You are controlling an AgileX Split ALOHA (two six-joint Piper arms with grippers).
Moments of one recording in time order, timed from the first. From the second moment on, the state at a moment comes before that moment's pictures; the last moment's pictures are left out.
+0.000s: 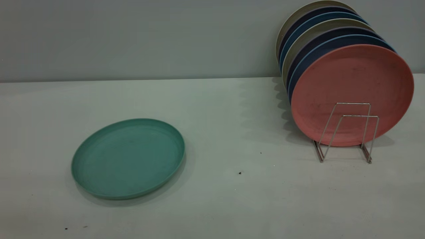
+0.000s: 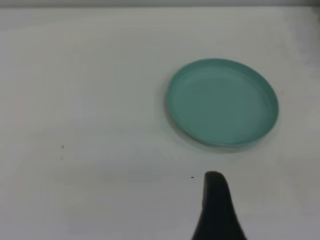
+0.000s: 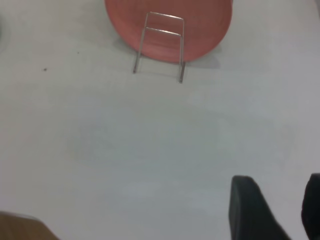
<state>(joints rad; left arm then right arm) -0.07 0.13 -0.51 -0.07 0.91 -0.04 0.05 -0.02 -0.47 0.06 1.14 -0.15</state>
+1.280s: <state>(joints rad) -0.06 1.68 -0.73 -0.90 0.30 0.60 0.05 0.65 -0.50 0.53 0.71 -0.67</state>
